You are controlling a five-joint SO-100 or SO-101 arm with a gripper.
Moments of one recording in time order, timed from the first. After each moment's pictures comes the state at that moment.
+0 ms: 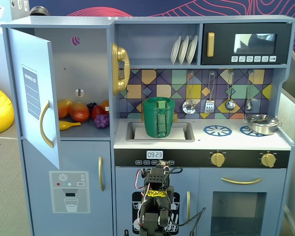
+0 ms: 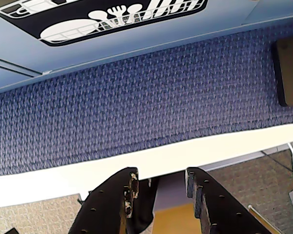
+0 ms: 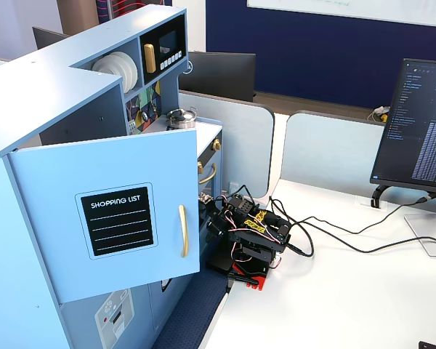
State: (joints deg) arm 5.8 182.5 170.9 78.0 -88.1
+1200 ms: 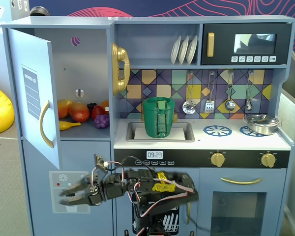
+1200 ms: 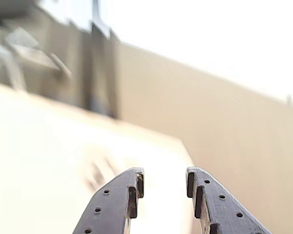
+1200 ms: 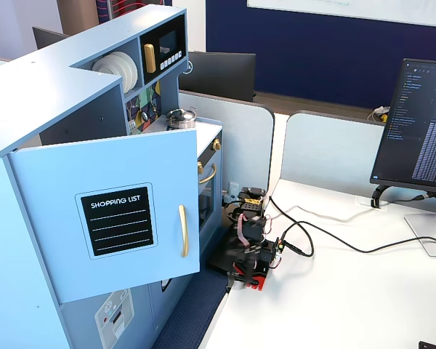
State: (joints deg) arm -105.6 162.9 155.4 10.2 -110.6
